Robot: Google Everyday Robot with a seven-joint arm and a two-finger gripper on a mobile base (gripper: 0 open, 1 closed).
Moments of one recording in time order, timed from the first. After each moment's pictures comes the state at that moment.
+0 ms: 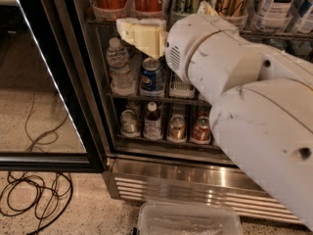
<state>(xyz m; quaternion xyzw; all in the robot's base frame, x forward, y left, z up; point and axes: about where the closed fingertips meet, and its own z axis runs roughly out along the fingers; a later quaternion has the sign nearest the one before) 0.516 -0.021 1.079 -0.16 0.68 0.13 0.71</state>
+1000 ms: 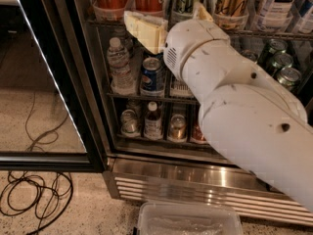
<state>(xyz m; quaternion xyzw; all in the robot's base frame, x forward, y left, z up) 0.543 -0.028 1.073 -0.12 0.64 0.14 0.74</state>
